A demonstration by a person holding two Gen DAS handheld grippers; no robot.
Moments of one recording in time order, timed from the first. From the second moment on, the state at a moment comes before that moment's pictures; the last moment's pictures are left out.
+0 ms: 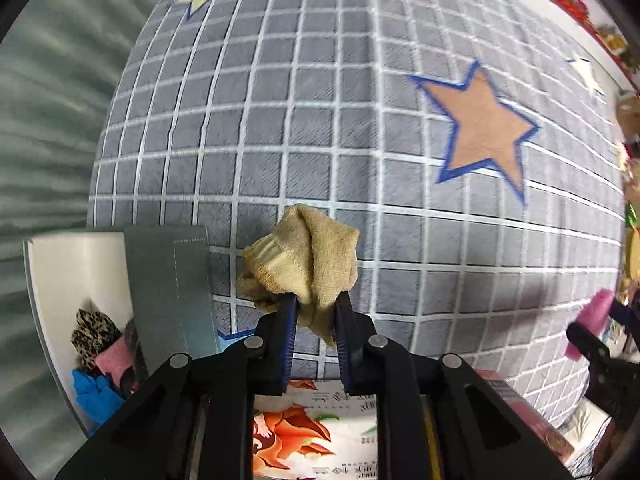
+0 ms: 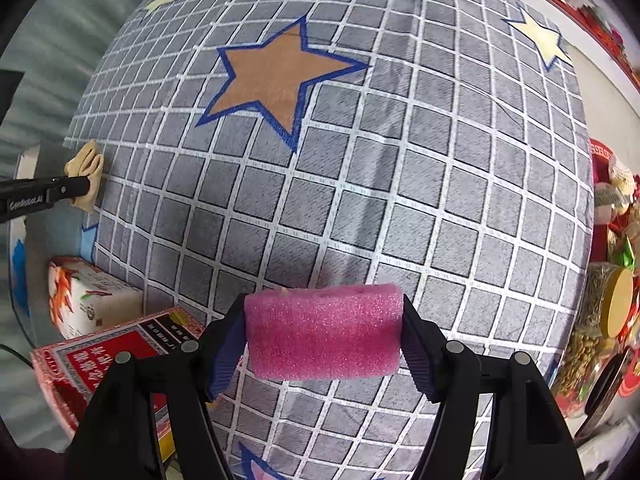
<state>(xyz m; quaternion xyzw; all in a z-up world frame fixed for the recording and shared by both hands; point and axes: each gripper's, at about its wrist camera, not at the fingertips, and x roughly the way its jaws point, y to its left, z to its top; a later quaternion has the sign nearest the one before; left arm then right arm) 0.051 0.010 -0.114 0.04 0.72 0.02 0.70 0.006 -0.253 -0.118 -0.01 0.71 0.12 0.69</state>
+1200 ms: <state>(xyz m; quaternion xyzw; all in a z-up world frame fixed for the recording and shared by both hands) -0.096 -0.247 -0.011 0.25 0.60 -0.33 0.68 -0.101 -0.357 -0.055 0.09 0.67 -0.01 0.73</state>
